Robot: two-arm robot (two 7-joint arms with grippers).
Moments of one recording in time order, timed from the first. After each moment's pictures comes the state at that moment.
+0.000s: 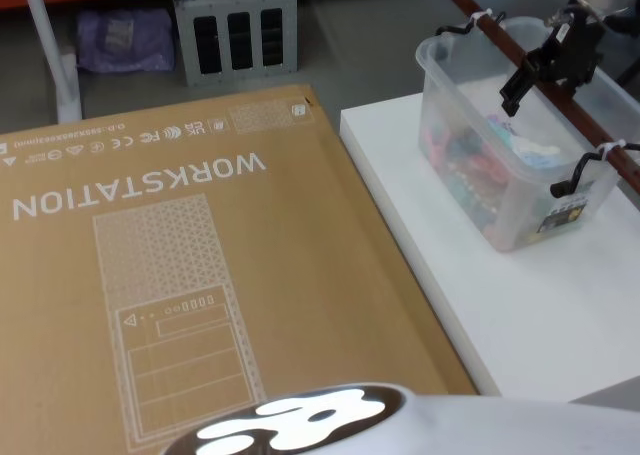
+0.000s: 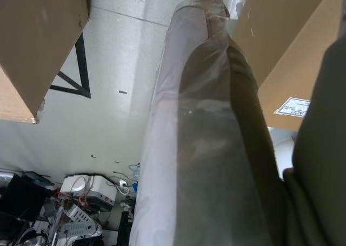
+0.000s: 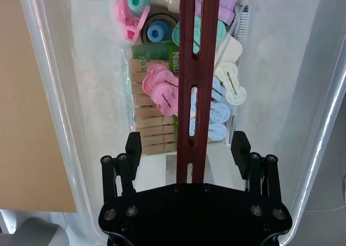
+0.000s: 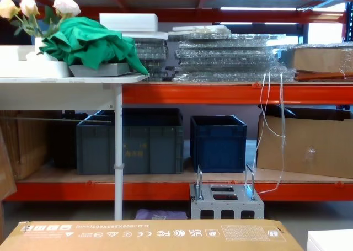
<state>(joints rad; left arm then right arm) -1.47 0.97 1.56 -0.90 0.05 0.15 -1.47 1.23 0.79 -1.11 -0.97 -0.27 0.00 1.46</state>
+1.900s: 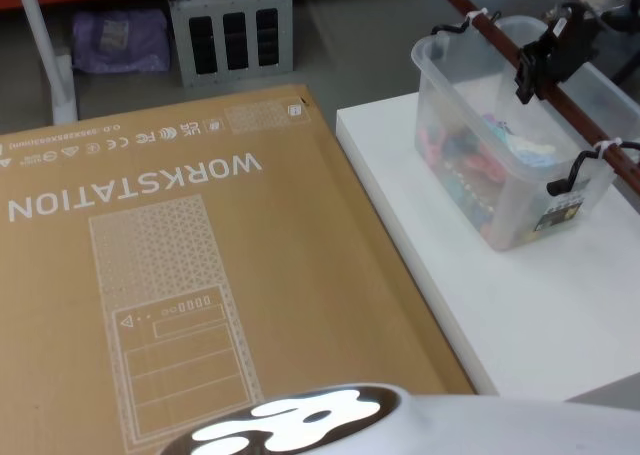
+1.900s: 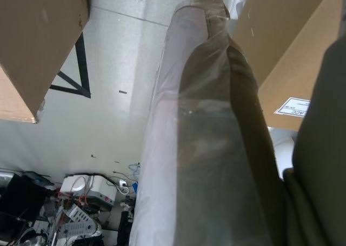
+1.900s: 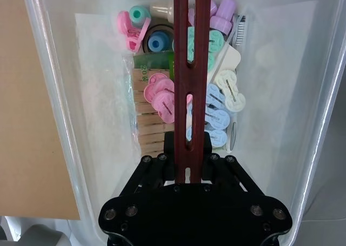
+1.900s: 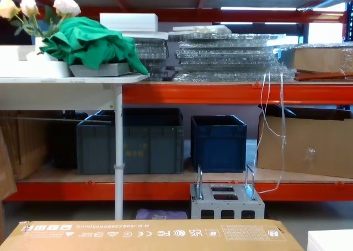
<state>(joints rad) -1.47 0.97 1.56 -0.90 0.05 0.15 -1.47 1.22 0.81 -1.08 -0.98 -0.26 0.00 1.43</state>
